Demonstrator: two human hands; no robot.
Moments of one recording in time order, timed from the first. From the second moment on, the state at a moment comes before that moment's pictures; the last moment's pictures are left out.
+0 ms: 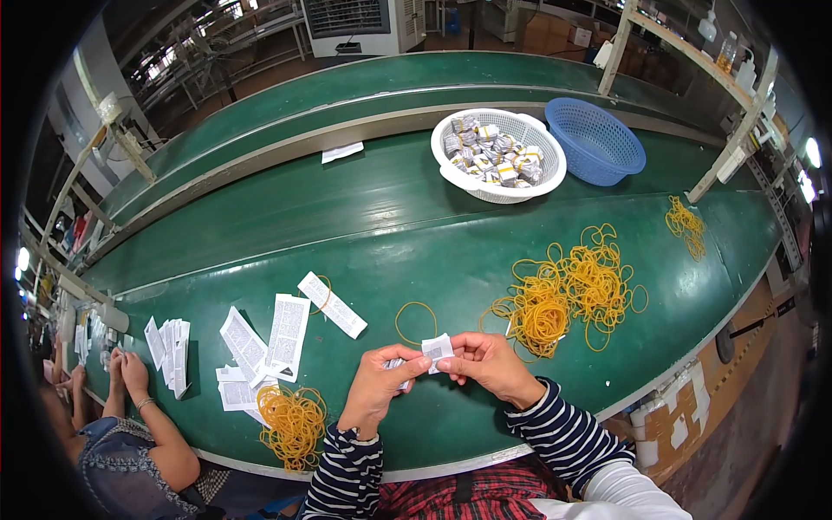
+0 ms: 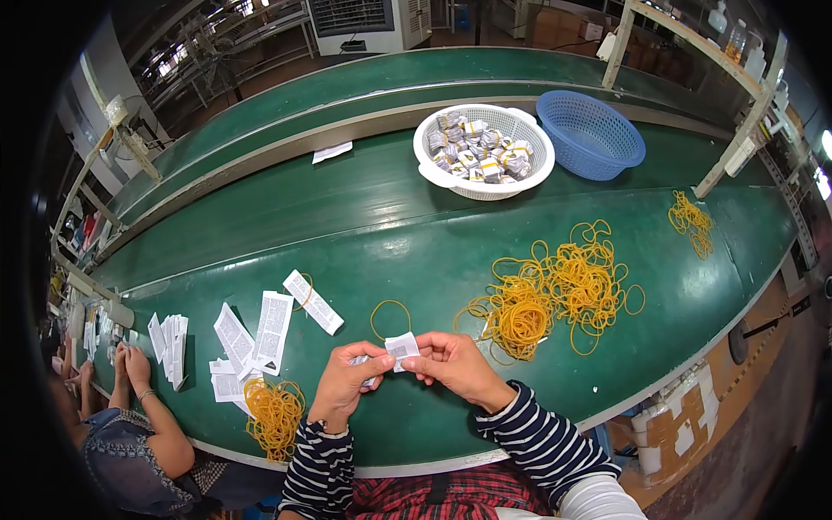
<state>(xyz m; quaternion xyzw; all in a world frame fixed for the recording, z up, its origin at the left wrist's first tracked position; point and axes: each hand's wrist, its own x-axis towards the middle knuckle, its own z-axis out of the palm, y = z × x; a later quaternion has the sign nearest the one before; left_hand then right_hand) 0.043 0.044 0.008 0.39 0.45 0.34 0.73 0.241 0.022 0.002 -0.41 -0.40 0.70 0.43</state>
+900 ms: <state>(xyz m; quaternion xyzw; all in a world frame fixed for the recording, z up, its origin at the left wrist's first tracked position) 0.062 0.031 0.011 0.45 0.47 0.39 0.65 0.235 0.019 -0.015 -0.38 -0.43 0.63 0.52</state>
